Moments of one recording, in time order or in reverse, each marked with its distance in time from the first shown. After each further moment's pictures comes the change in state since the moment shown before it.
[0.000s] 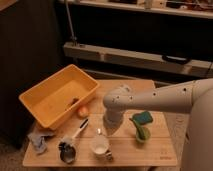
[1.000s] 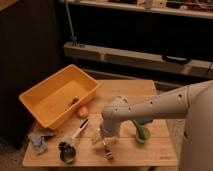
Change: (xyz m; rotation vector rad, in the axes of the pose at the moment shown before) arm 0.008 0.019 0.042 -0.043 -0.051 -0.029
